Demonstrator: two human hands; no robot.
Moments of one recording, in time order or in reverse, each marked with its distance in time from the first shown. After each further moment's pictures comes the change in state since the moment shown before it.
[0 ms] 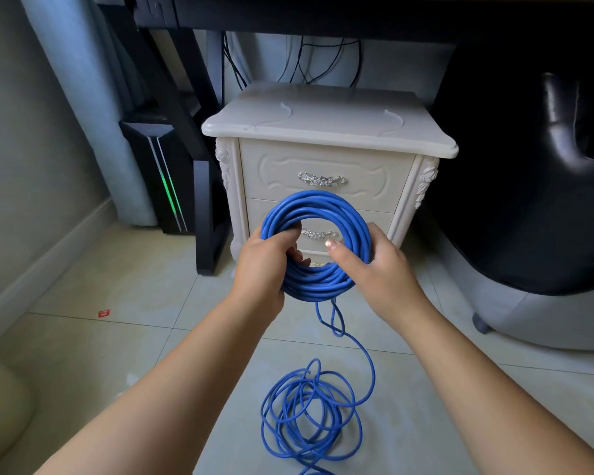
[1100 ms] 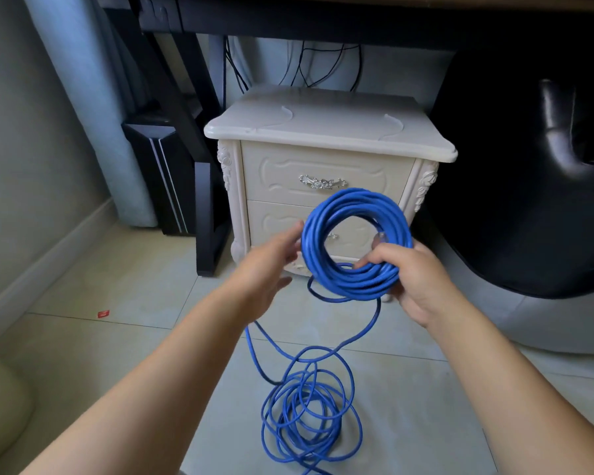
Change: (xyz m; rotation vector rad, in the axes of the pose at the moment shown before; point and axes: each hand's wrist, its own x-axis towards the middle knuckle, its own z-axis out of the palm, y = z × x) left_hand 0.017 -0.003 -0.018 0.229 -0.351 -0.173; right_hand 0.012 0.007 -0.024 0.557 -0.051 0.283
